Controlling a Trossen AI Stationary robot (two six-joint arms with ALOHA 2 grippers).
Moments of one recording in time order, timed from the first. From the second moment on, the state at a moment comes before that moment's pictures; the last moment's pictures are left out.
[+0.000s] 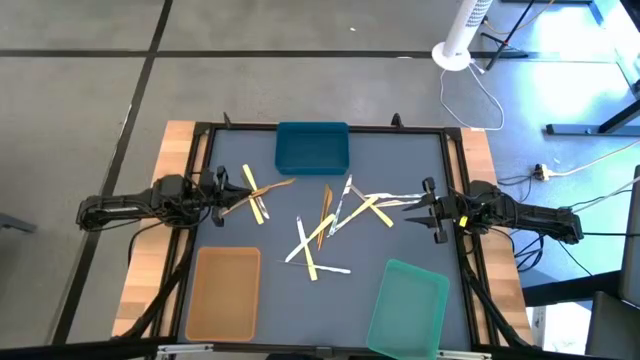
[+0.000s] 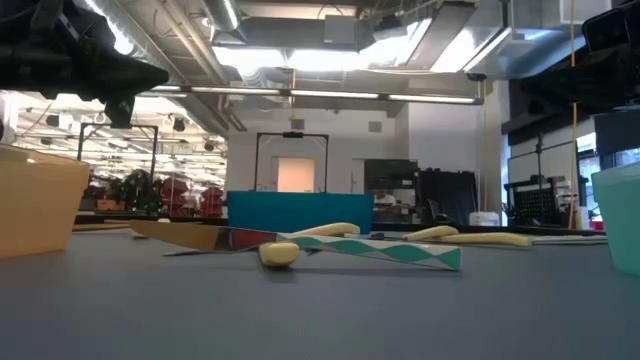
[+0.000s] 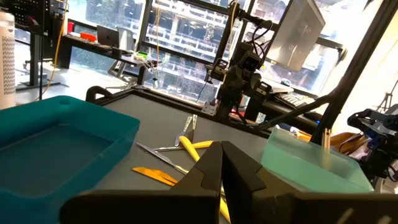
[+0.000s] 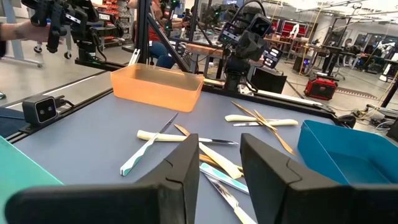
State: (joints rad) left arm 0.11 0.01 0.06 0.00 -0.07 -0.30; right arm -0.12 0.04 0.07 -0.06 -0.32 -0.19
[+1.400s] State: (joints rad) left arm 0.11 0.01 0.06 0.00 -0.07 -0.30; right arm -0.12 0.04 0.07 -0.06 -0.29 0.08
